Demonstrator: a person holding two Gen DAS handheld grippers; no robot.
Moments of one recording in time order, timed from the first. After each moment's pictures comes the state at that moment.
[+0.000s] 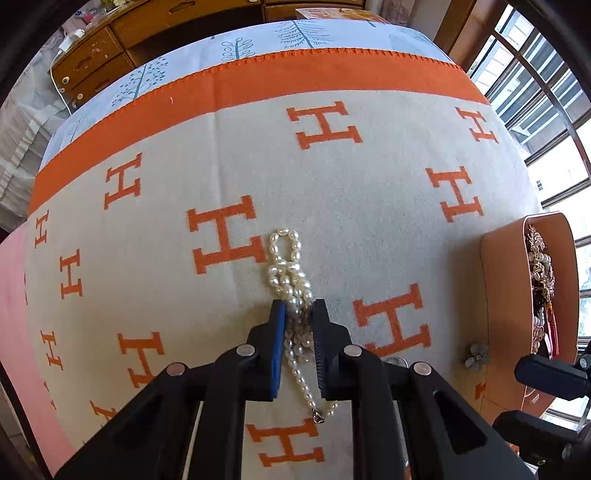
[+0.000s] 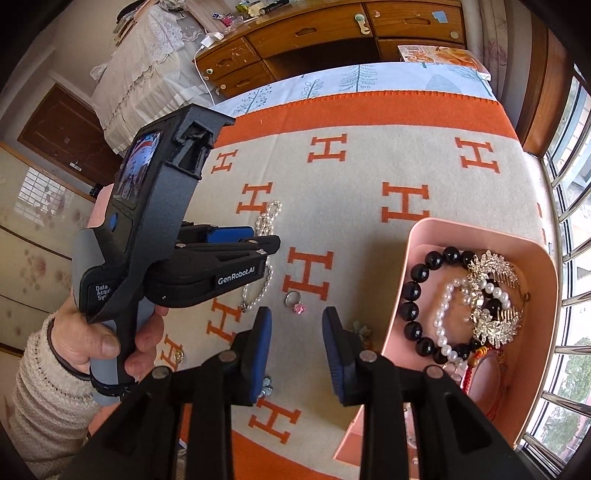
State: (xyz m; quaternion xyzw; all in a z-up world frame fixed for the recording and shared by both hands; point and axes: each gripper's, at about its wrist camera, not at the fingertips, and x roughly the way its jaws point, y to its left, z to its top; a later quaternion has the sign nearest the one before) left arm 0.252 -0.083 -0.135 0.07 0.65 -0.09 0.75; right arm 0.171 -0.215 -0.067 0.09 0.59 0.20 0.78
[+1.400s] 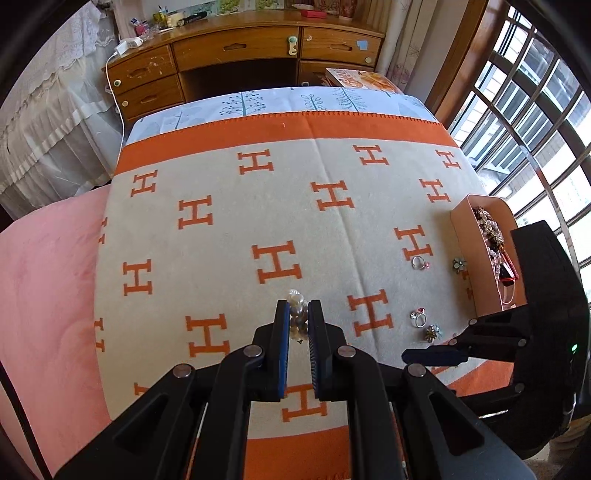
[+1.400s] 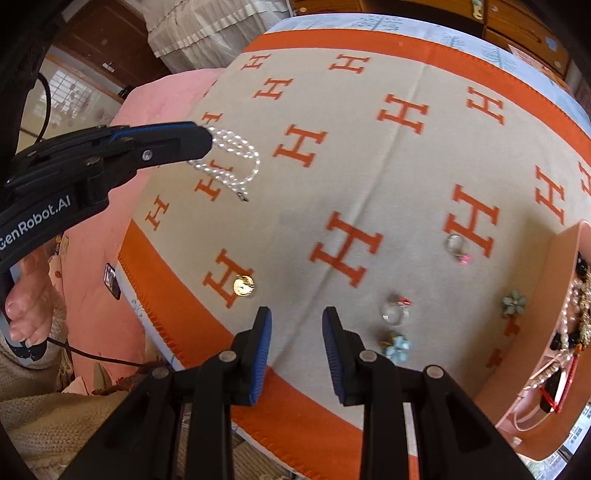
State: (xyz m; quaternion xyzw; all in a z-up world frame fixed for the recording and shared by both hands) left arm 0.141 0.072 -0.027 0.02 0.57 -0.10 0.82; right arm 0.110 -0.065 -0.093 -0.05 0.65 0.31 0.69
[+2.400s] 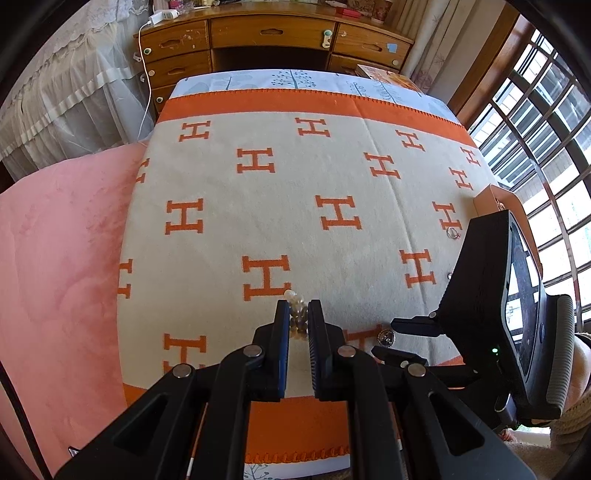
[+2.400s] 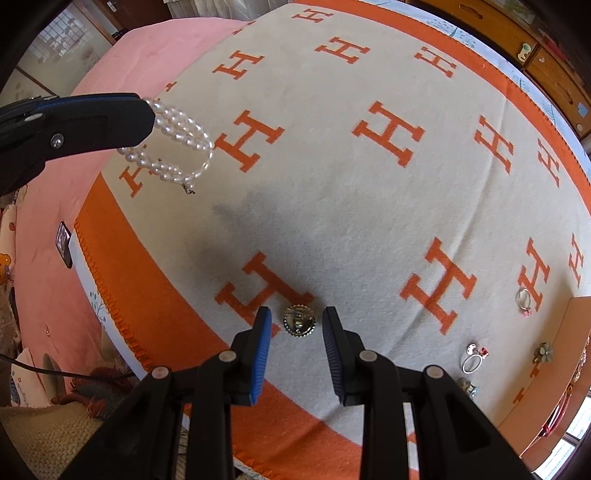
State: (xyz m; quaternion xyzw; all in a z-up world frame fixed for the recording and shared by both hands) left arm 0.102 0.148 -0.045 -0.02 0.58 -0.08 0.81; right arm 0.092 0.027 -0.132 -0.18 0.65 0.27 0.68
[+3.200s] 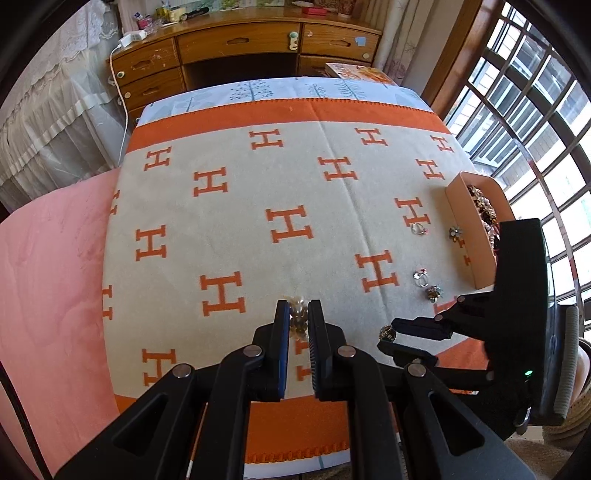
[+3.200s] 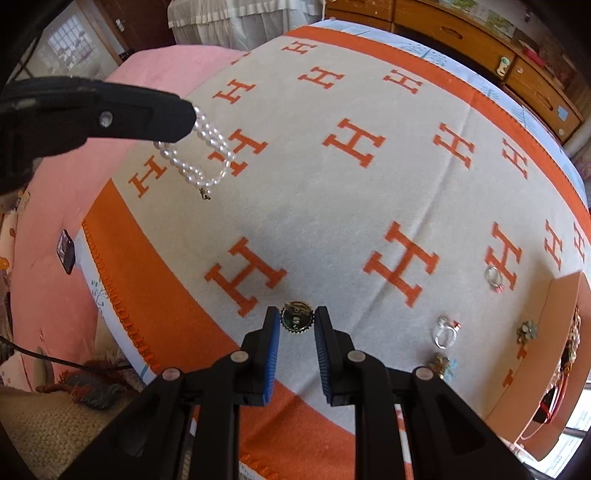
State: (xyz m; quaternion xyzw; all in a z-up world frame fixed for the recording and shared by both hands) left arm 0.103 0.089 -0.022 0.02 0.57 -0.12 0.81; right arm 0.062 -0.031 -0.105 -0.14 0.59 0.27 0.75
